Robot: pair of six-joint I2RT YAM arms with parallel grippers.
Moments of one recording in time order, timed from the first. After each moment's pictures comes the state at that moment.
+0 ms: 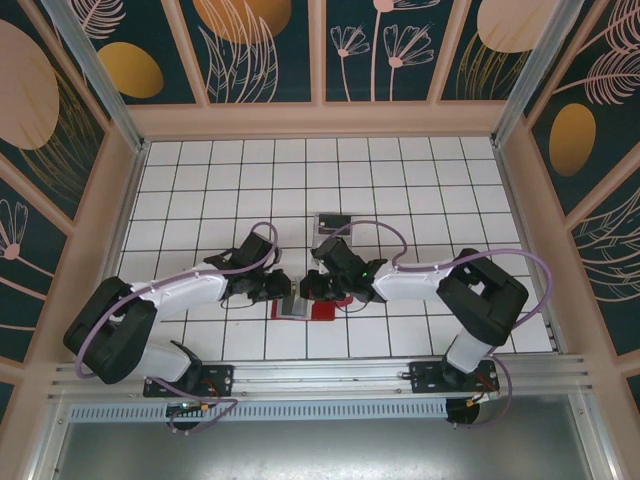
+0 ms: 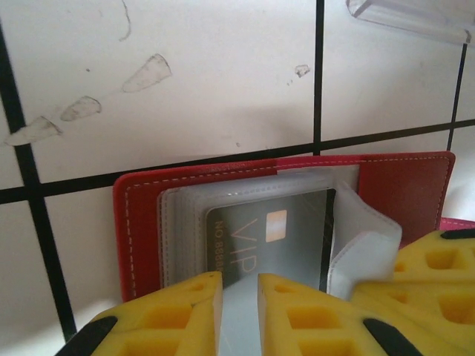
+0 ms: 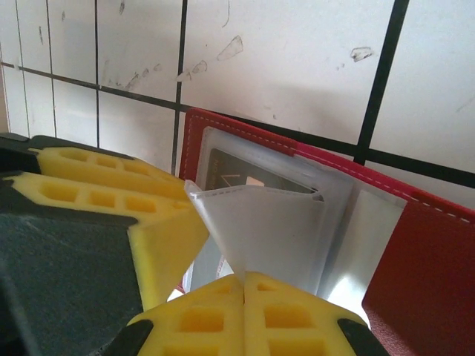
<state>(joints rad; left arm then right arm) -0.65 1.42 0.64 -0.32 0.29 -0.73 0.96 1.66 0.78 0.06 -0.32 0.93</state>
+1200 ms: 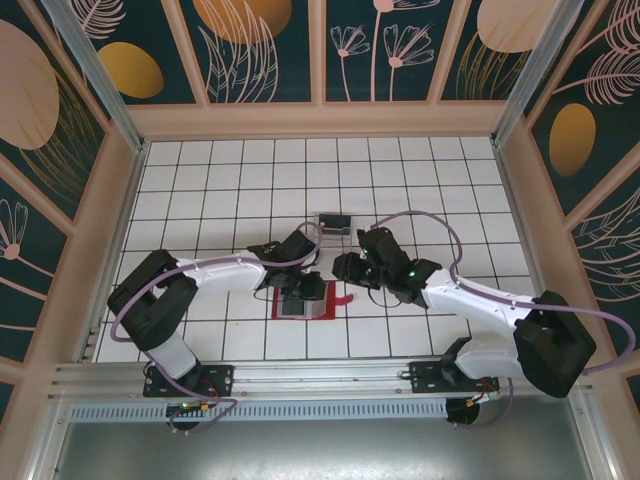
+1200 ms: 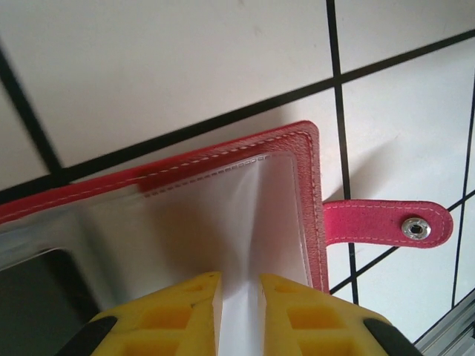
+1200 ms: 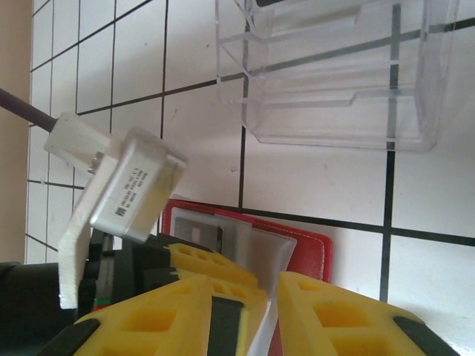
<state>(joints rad) -0.84 1.68 0.88 -0.34 0.33 -0.72 0.81 1.24 0.64 -0.14 -0.13 0.91</state>
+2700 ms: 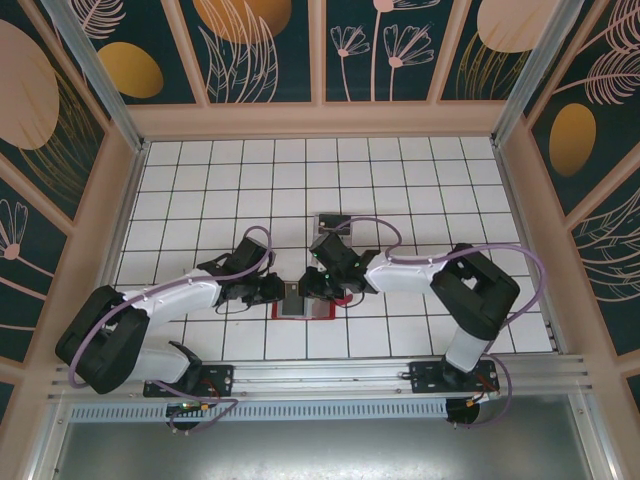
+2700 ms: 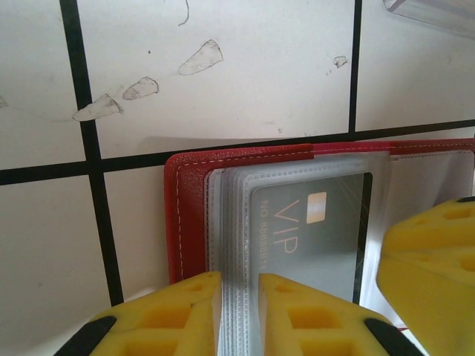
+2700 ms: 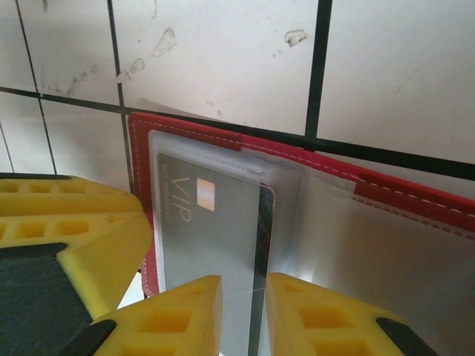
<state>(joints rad) -0.63 1.35 0.57 -0.31 0.26 -0.73 0.94 1.72 0.89 -0.15 -0.32 0.97</state>
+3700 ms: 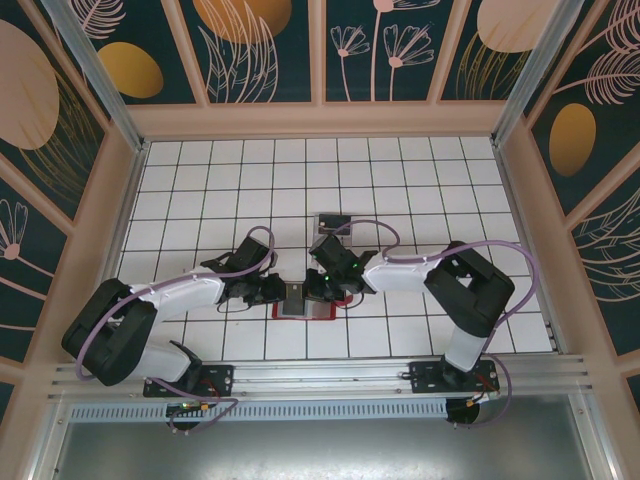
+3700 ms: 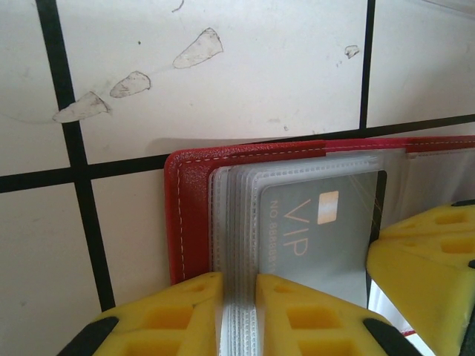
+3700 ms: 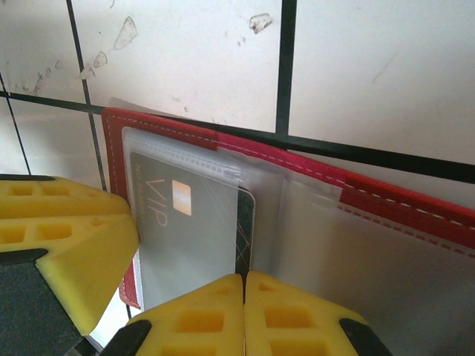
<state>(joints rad) -0.62 1.40 0.58 -0.30 0.29 -0.71 0.94 1.74 0.88 -0.14 -0.32 0.98</state>
